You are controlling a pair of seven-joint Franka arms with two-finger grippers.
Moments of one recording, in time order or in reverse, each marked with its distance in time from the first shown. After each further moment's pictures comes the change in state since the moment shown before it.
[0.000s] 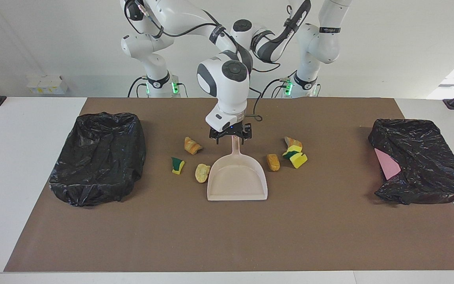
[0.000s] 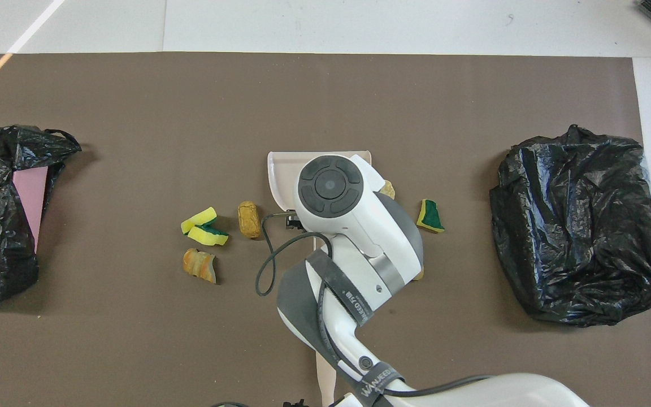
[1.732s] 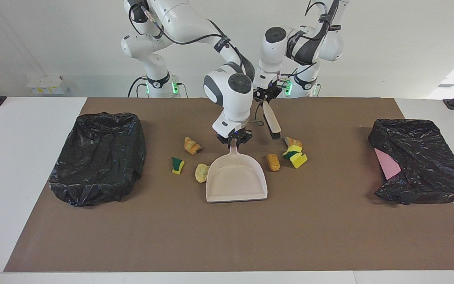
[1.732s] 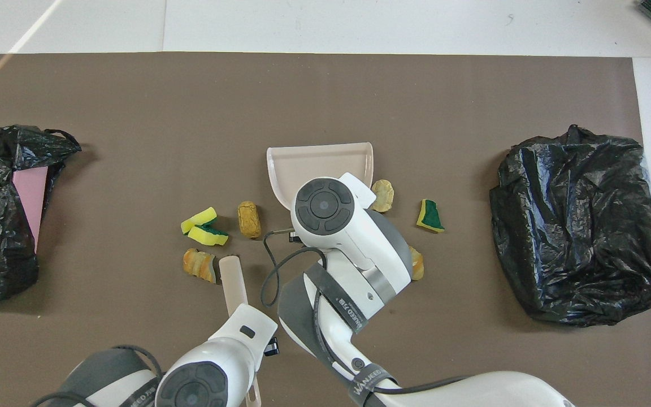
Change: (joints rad) left arm 0.438 -0.161 0.017 0.012 0.112 -0.280 -0.016; right arm 0.010 -0.020 -0.002 -0.098 0.000 0.084 -0.090
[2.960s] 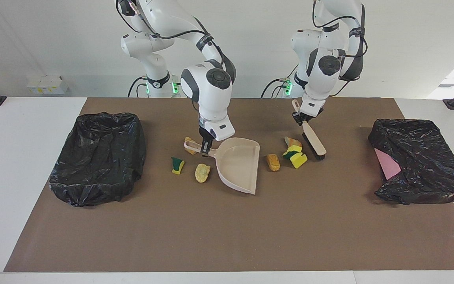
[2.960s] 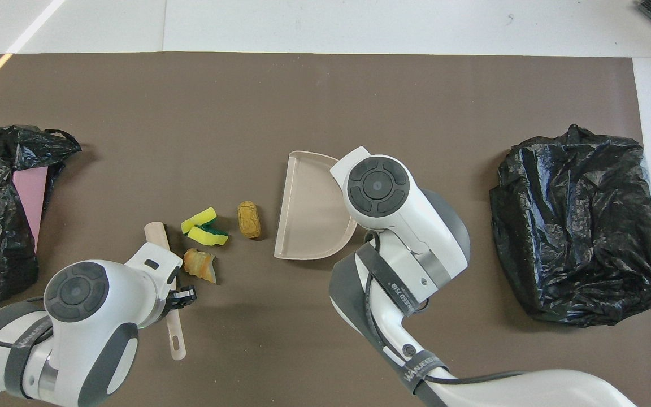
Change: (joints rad) left arm 0.408 0.106 -0.021 -0.010 -0.006 0.025 0.341; right arm -0.106 -0.061 -0.007 -0.069 -0.167 -0.037 -1.363
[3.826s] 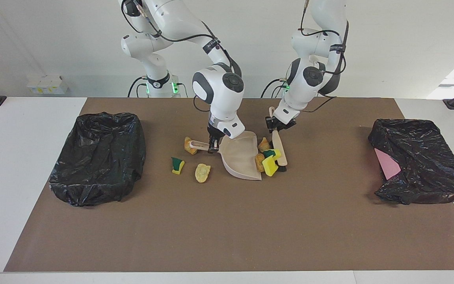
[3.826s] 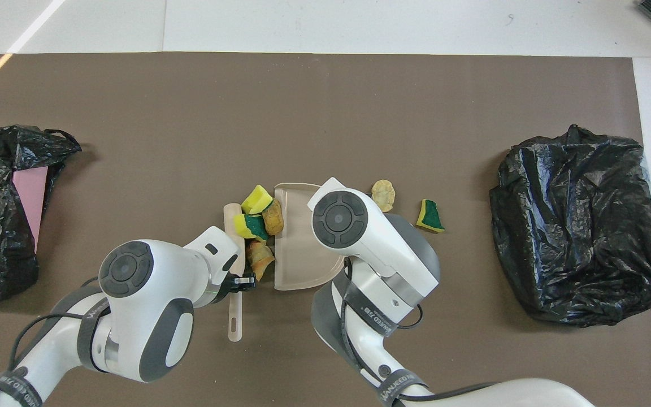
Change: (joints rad) left arm -0.153 0.193 -0.009 0.153 -0.354 0.153 0.311; right arm 0.062 0.009 0.005 -0.049 -0.059 0.005 -0.054
